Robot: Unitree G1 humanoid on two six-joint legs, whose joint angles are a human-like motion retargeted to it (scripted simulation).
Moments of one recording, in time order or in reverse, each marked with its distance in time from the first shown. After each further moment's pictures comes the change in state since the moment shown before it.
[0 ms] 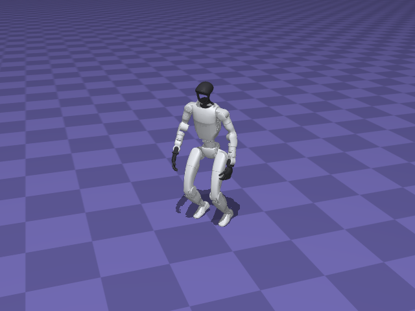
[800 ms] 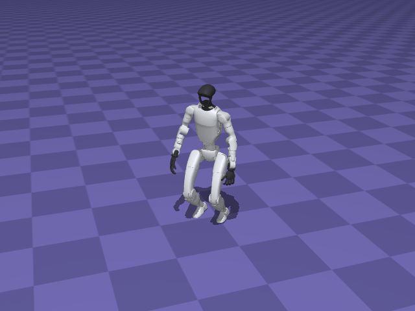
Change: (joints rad) left arm -0.093 0.009 -0.069 0.124 0.246 0.019 0.117; right arm -0.124 0.019 0.068 0.131 -0.221 0.039 -0.035; waist -0.047 0.026 0.012; left_leg -0.104 0.073 0.078 0.279 -0.279 0.152; right_leg -0.102 0.103 0.031 0.215 -0.189 -0.031
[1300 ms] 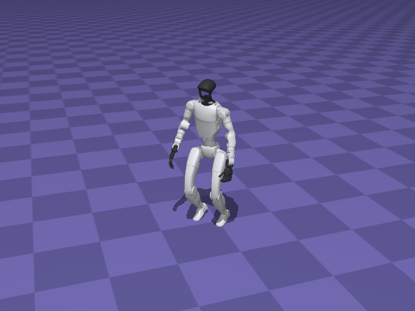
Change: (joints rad) left arm 0.011 0.004 -0.008 0.014 -0.175 -0.027 0.018; right arm 0.051 0.030 -0.072 0.058 0.171 0.002 -0.063; waist -0.011 -0.033 -0.013; left_leg 0.238 -0.071 0.008 -0.389 0.298 -0.102; right_leg 0.157 -0.036 0.042 -0.261 0.309 0.123
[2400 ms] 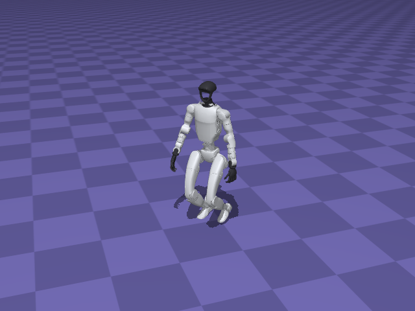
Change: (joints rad) left arm 0.121 -0.139 0.208 0.179 0.088 0.073 -0.035; right arm 0.058 0.009 -0.098 0.180 -0.035 0.008 0.073; waist 0.083 0.068 -0.115; left_leg -0.234 0.079 -0.021 0.570 -0.134 0.096; right_leg -0.035 0.088 -0.051 0.189 -0.300 -0.228
